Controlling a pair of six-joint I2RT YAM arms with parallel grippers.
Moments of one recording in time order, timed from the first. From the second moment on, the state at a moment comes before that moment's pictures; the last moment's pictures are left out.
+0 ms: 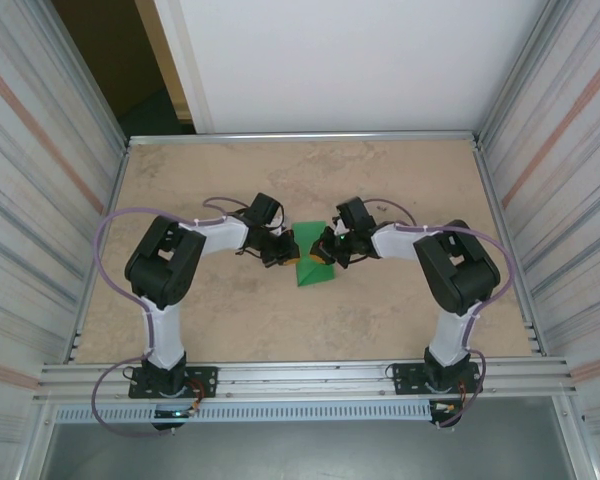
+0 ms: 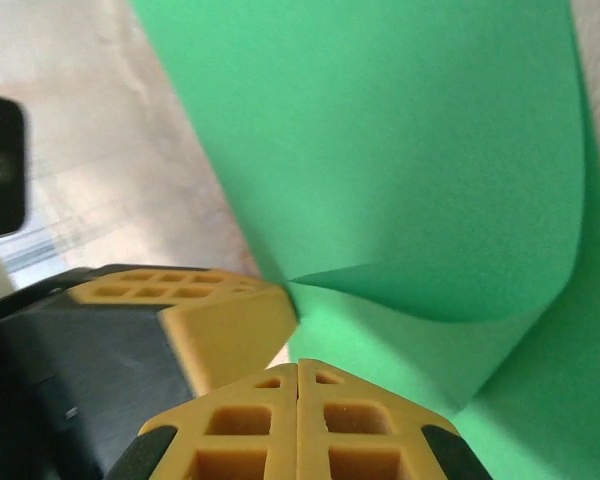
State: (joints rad) left arm -0.53 1.96 1.14 -0.30 0.52 -0.76; right arm 0.52 1.82 0.96 -0.07 -0.55 1.03
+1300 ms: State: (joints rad) left arm -0.53 2.00 1.29 -0.40 0.50 -0.72; right arm 0.56 1.88 0.90 0.04 -0.51 0.93
